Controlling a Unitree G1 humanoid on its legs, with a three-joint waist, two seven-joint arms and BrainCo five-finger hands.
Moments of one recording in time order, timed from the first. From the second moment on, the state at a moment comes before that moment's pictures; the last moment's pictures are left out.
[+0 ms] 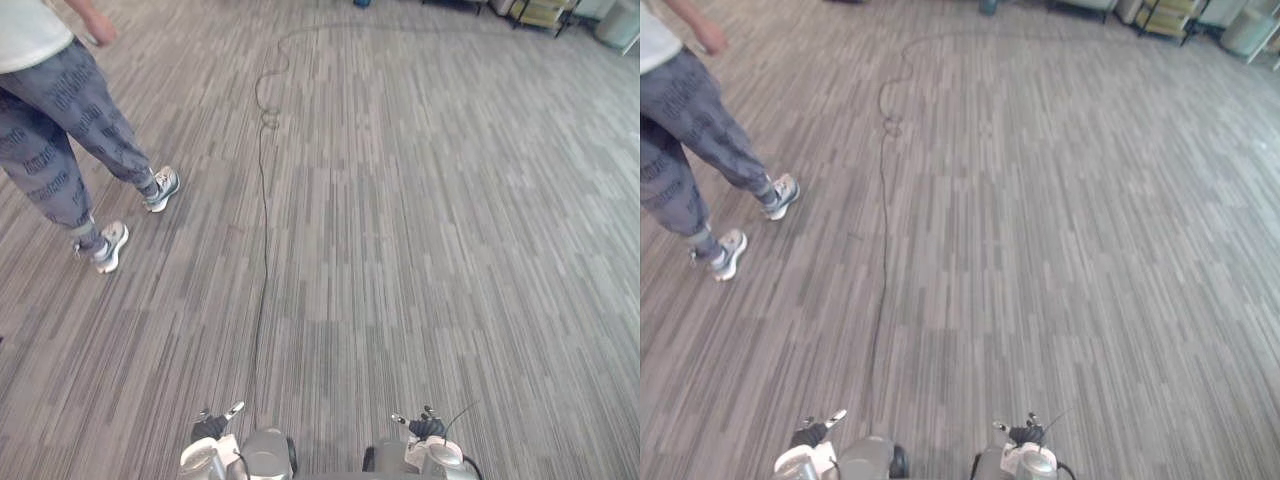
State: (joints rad) left arm -0.01 0.02 0.33 0.97 -0.12 -0.04 0.13; right arm 0.02 0.04 -0.21 0.92 0.08 -0.05 -0.21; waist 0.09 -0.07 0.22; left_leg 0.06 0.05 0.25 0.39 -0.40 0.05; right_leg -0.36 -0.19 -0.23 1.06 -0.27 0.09
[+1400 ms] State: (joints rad) left arm -0.02 0.01 0.28 1.01 -0.12 -0.05 0.10; right arm -0.01 0.06 -0.23 0.92 0.03 -0.04 -0.16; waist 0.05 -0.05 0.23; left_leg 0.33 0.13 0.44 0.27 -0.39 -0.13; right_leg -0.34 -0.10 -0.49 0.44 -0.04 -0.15
